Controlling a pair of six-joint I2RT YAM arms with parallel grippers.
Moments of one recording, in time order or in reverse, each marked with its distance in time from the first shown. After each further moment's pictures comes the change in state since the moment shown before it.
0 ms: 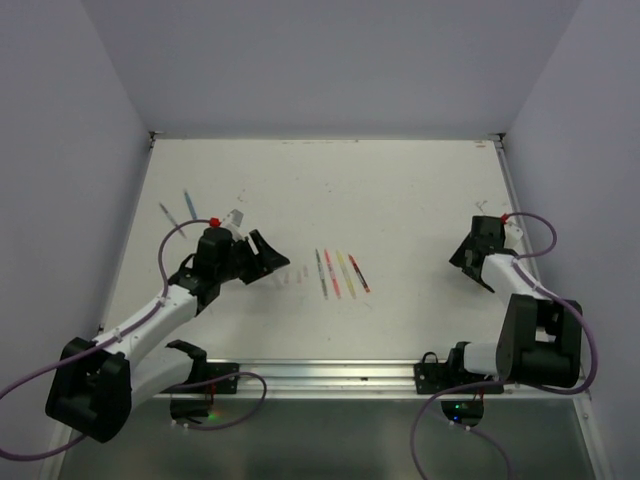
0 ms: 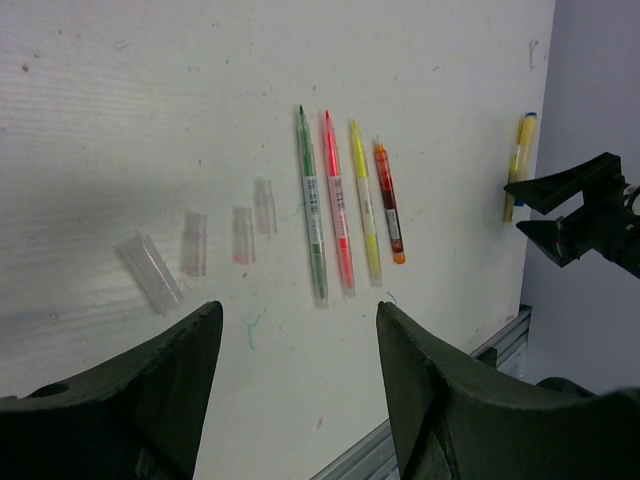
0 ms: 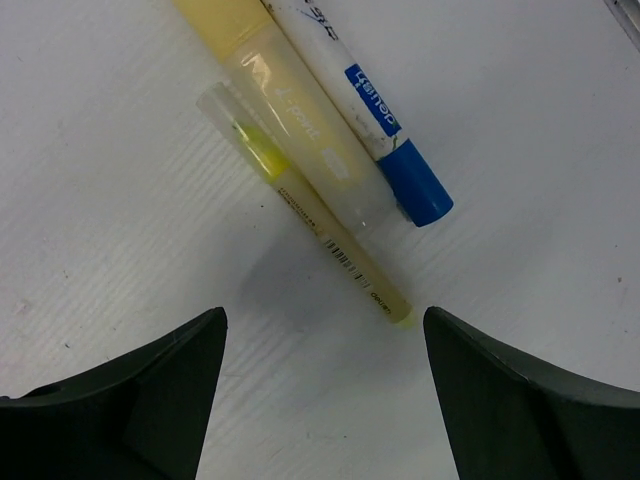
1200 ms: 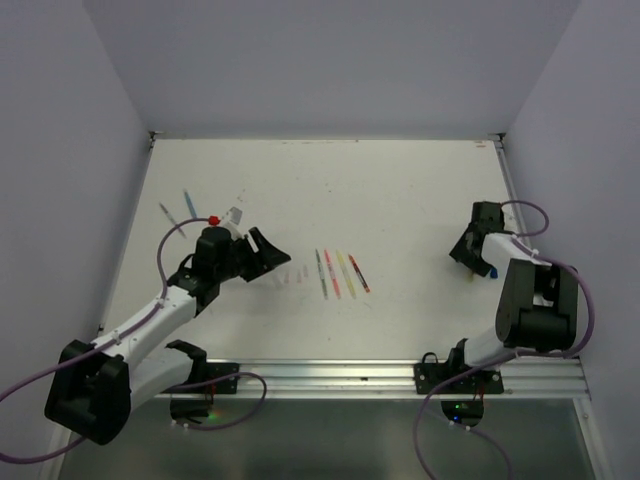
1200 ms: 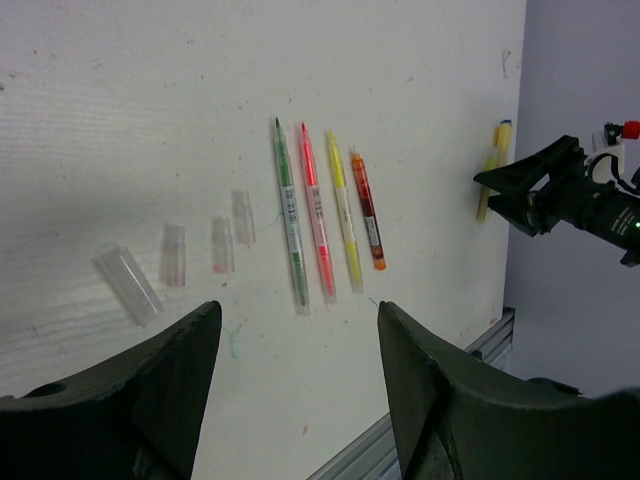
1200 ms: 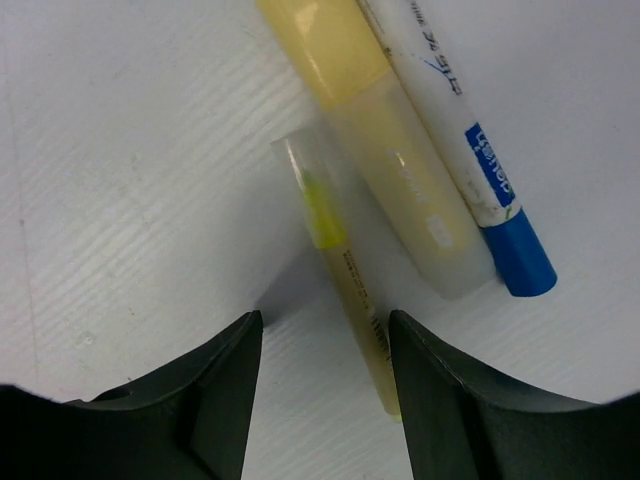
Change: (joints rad) left arm 0.000 -0.021 0.000 0.027 0.007 -0.019; right arm -0.045 0.188 0.119 -0.003 -0.154 -0.035
